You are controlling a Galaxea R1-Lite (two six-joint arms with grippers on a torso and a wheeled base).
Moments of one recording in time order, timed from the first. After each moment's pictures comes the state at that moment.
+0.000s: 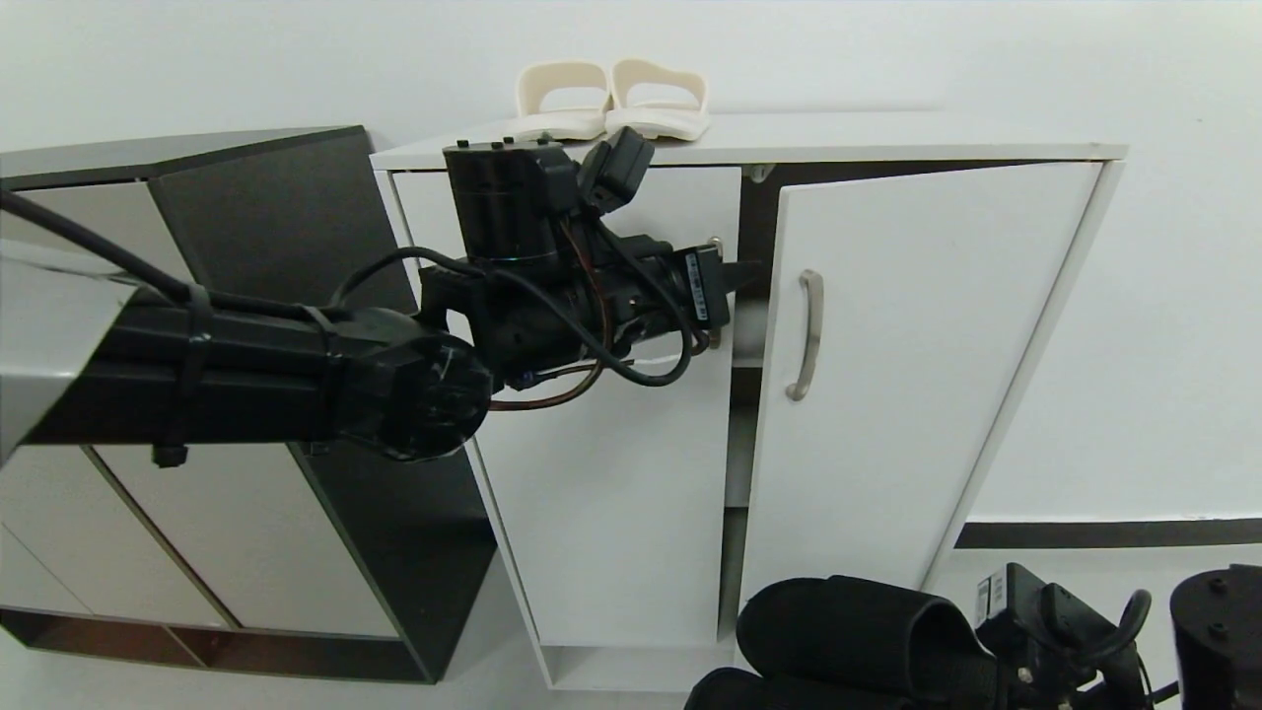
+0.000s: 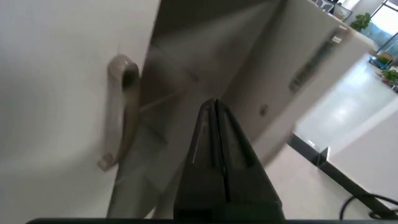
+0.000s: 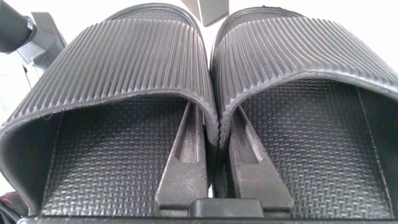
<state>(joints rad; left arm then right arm) -0.63 1.92 -1.39 -0.58 -0.36 -0.32 0.82 1.42 -0.23 -0.76 0.20 0.03</state>
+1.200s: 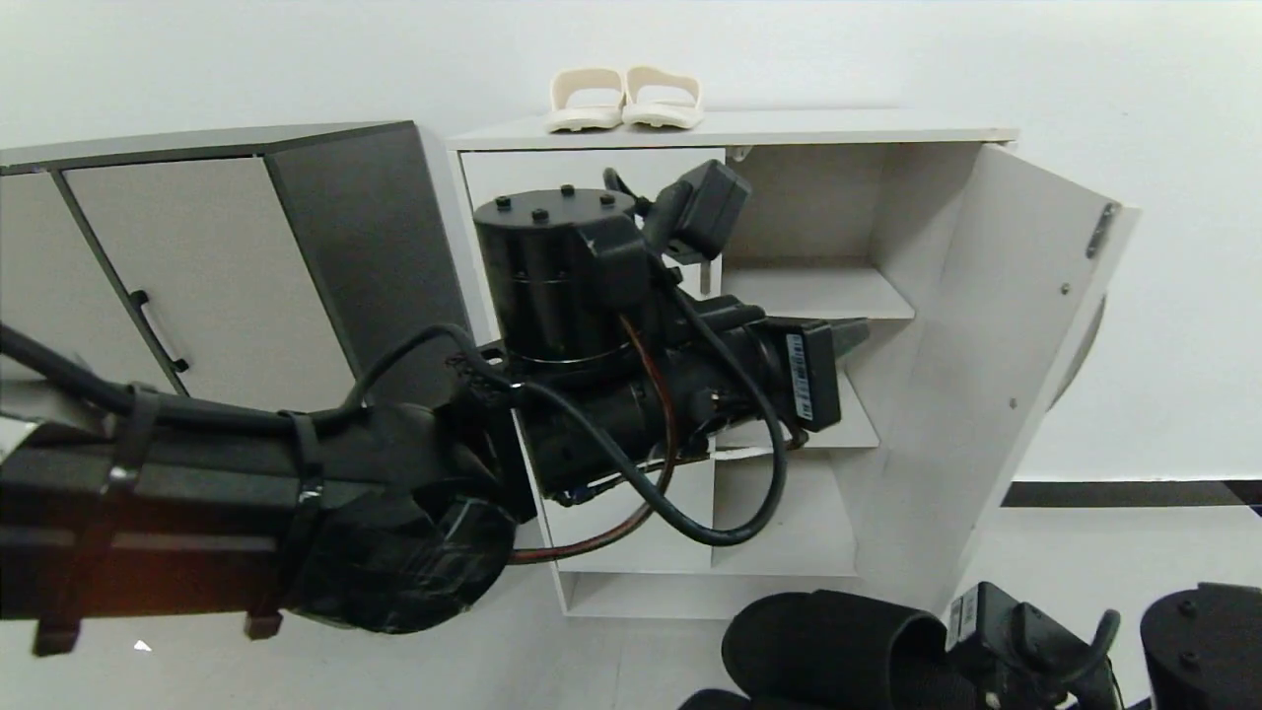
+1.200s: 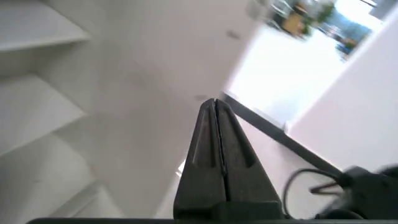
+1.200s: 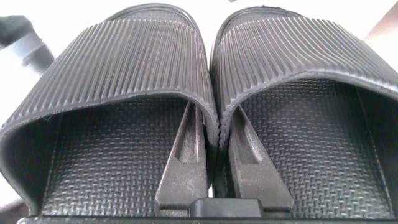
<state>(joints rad) -0.82 1.83 -1.17 -0.75 -0.24 -0.33 0.87 1.46 -0.25 -0.76 0.12 0.05</state>
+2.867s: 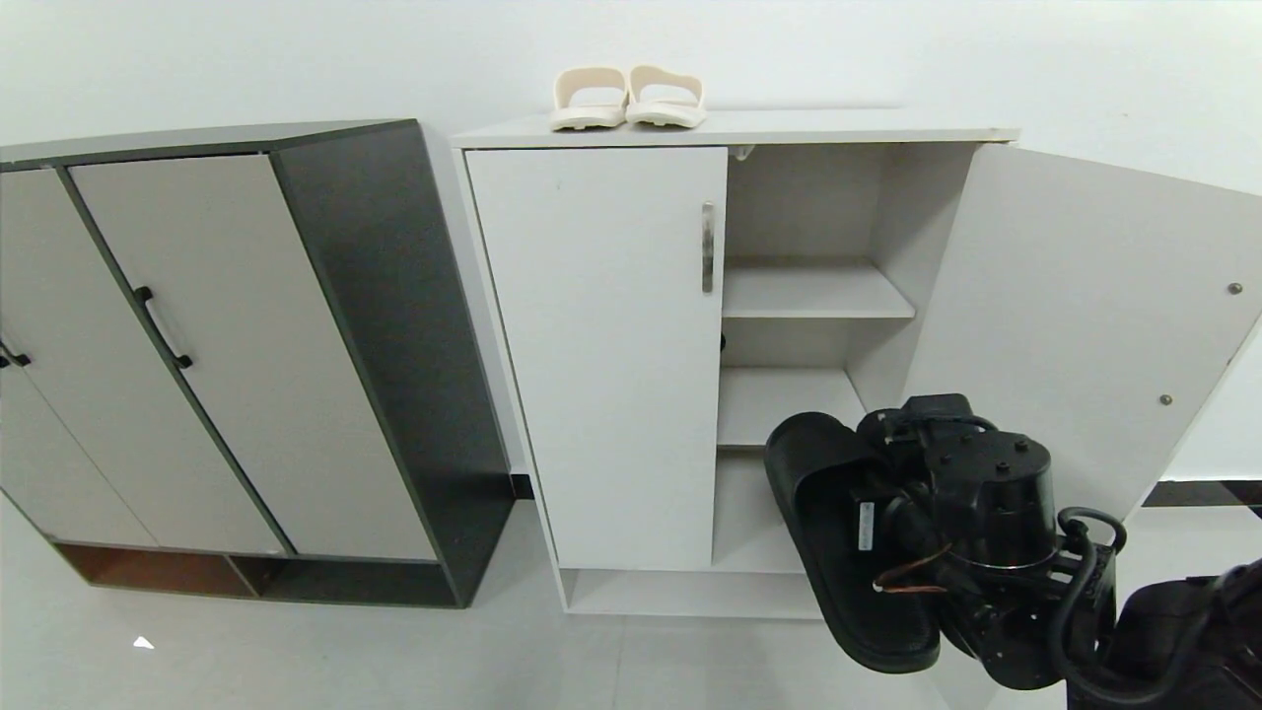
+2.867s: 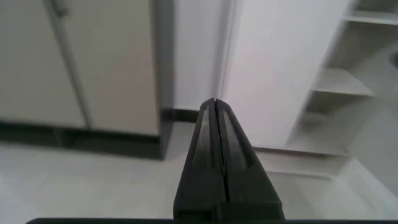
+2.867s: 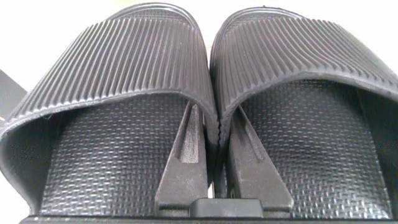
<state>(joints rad) 0.00 0.04 -0.01 -0.03 0.04 -0.04 0.73 1.81 -0.60 -0.88 -0.71 0.19</state>
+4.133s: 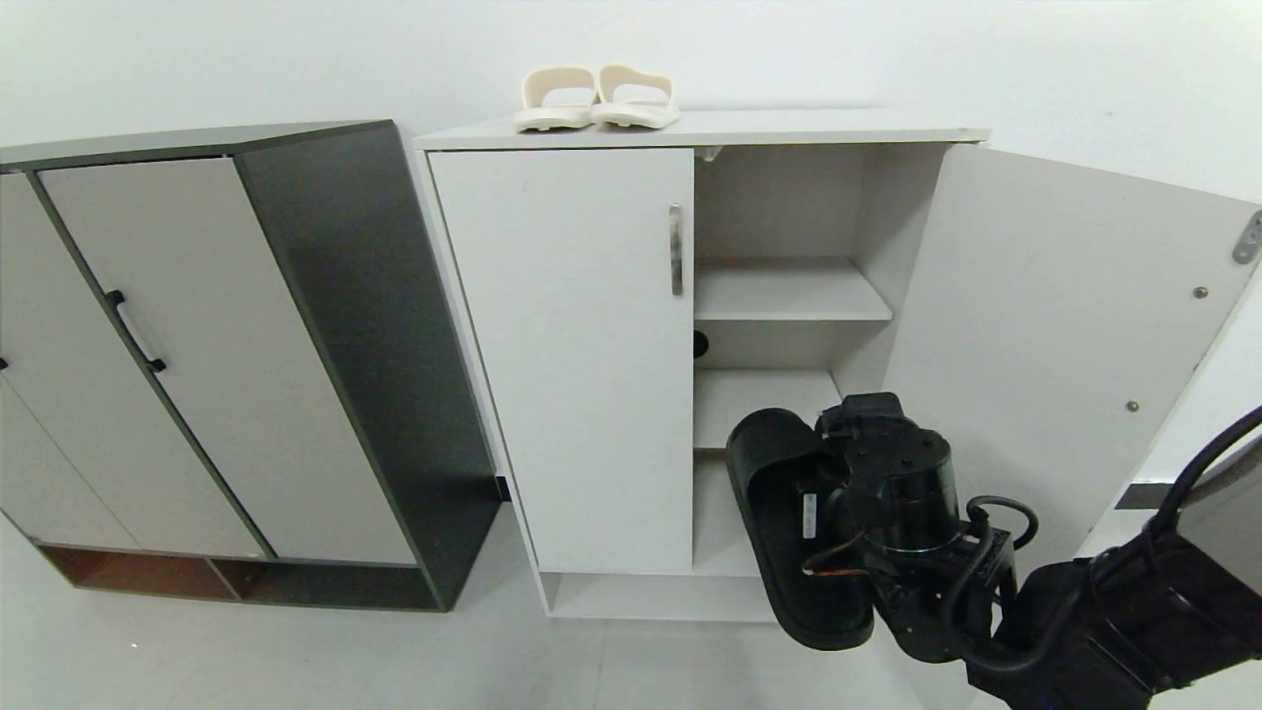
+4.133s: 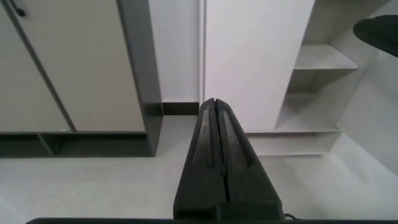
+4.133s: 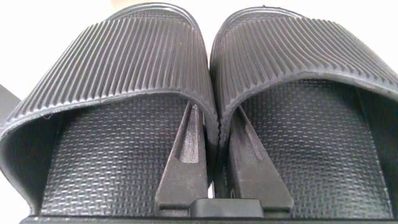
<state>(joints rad) 0.00 0.00 0.00 0.00 0.00 0.00 0.77 1.95 -0.75 -0.89 -0.72 0.19</state>
